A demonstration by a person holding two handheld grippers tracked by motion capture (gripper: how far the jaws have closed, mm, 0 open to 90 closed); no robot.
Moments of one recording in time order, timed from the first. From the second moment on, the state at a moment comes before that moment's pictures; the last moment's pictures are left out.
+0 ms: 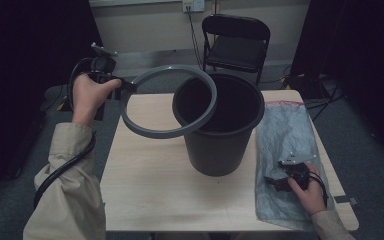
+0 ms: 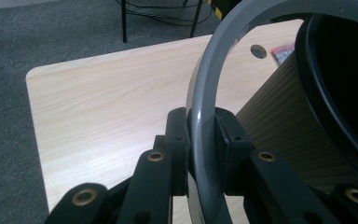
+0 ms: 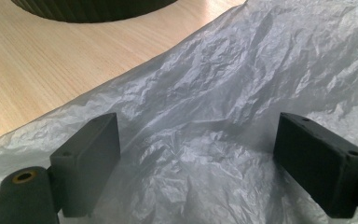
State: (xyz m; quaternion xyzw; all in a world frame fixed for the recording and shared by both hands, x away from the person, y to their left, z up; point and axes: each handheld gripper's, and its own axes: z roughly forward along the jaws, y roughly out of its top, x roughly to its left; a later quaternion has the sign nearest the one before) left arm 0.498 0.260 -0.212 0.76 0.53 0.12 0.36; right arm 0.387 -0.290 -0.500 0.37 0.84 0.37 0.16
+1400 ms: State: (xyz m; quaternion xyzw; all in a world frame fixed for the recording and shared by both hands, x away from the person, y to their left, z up) left arm 0.430 0.397 -0.254 0.68 0.63 0.15 0.36; right arm 0.387 -0.290 -0.500 0.37 0.84 0.37 0.16
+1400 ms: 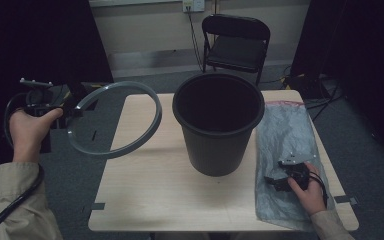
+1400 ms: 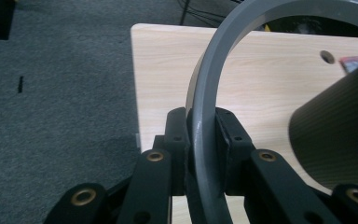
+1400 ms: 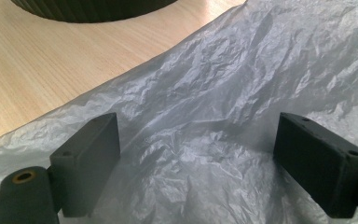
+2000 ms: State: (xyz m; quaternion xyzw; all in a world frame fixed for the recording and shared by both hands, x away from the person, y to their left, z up) left arm 0.425 0.395 -0.334 0.67 0.64 0.16 0.34; right arm 0.386 -0.290 -0.500 0.37 0.84 0.37 0.16
